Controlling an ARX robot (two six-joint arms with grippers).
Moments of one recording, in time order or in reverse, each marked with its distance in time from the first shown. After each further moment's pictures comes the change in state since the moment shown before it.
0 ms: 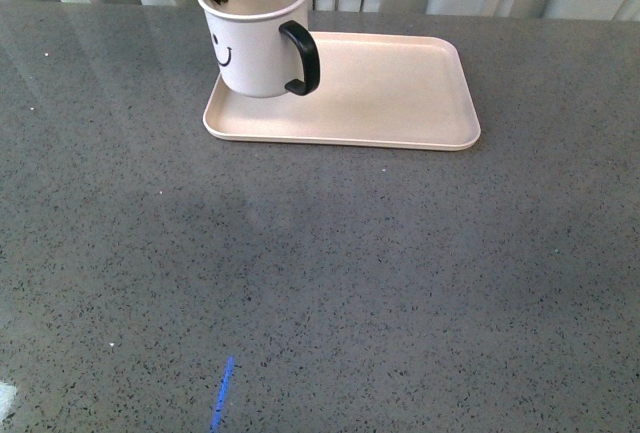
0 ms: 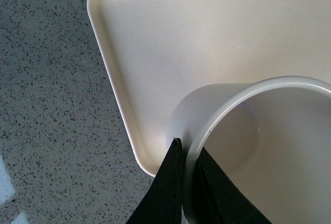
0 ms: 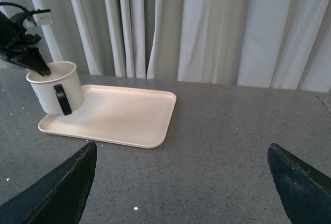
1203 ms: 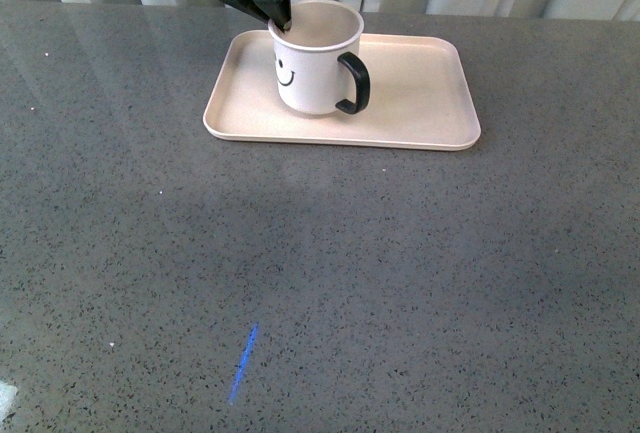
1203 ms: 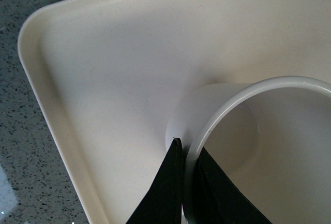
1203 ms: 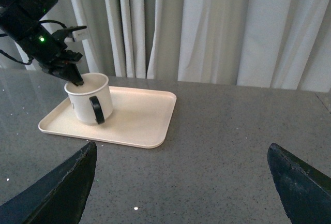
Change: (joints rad) left arm -0.082 0.268 0.341 -0.071 -0.026 -0.018; right arm 0.000 0.000 0.000 0.000 0.000 0.000
